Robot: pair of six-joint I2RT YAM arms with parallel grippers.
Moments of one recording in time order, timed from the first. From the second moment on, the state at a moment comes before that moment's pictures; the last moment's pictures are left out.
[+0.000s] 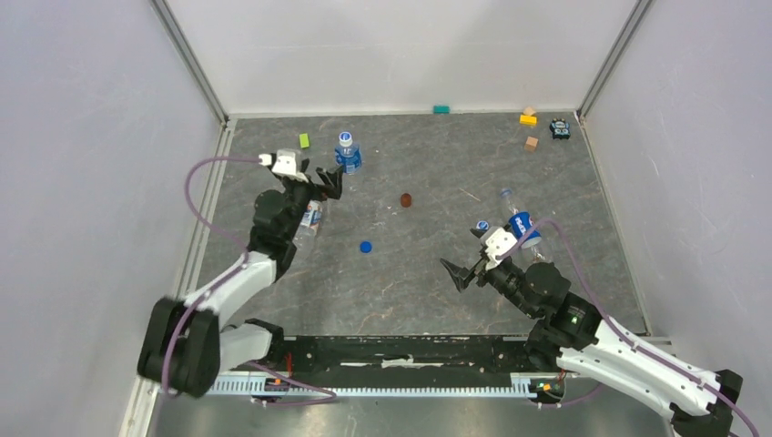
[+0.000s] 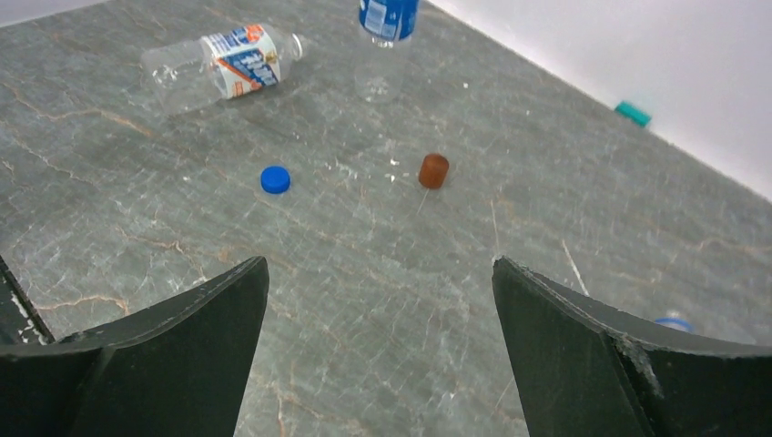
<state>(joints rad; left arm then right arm) -0.31 1.25 0.48 0.91 0.01 -0.16 0.97 0.41 0.37 0.01 0.22 -0.15</state>
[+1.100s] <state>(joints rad) -0.09 1.39 1.18 -0.80 -0.02 -0.21 0.97 0.67 0.49 -0.17 0.25 0.09</state>
